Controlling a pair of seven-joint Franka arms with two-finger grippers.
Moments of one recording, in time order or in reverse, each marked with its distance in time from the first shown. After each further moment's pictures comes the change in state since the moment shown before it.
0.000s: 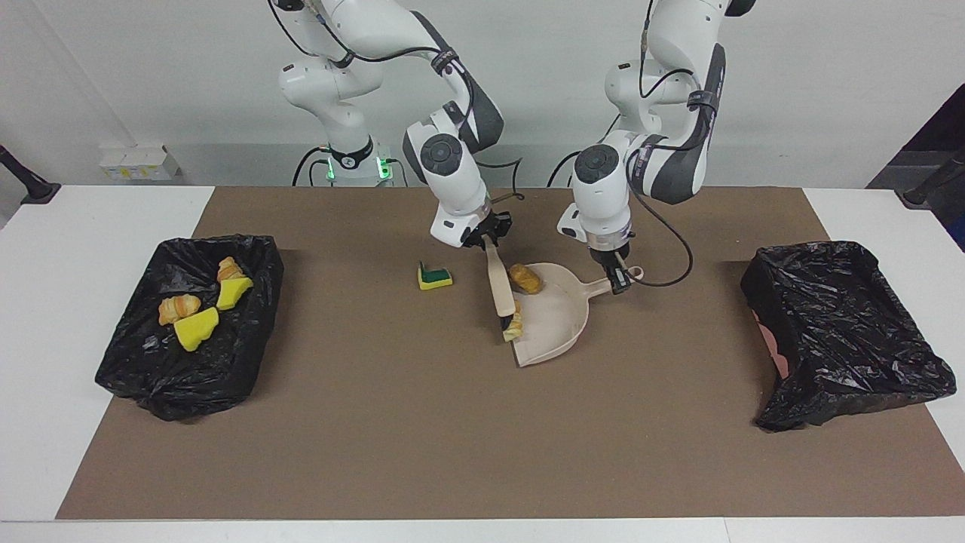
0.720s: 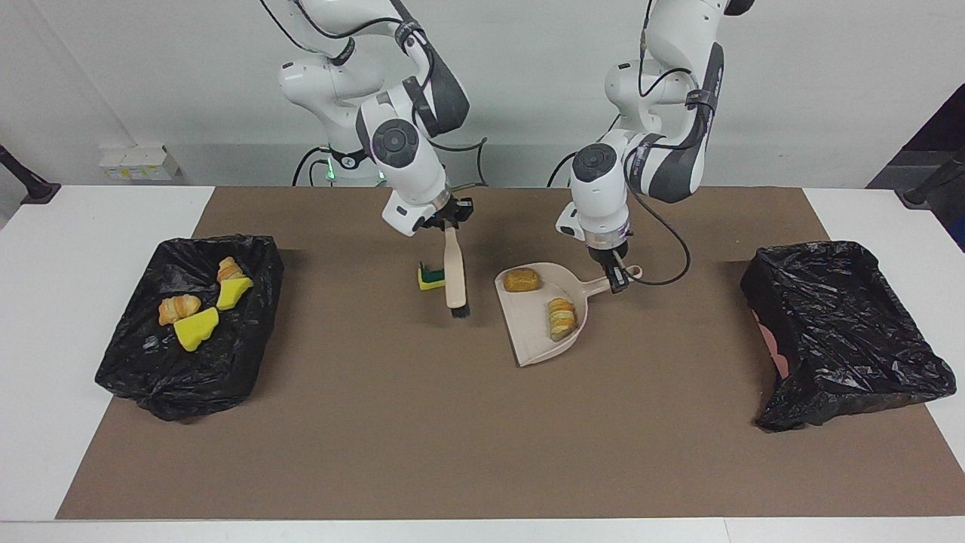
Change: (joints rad) left arm -0.004 -0.003 -0.001 -0.006 0.000 0.003 0.009; right arm -0.182 -0.120 -0.024 0.049 -0.150 -0.414 0.108
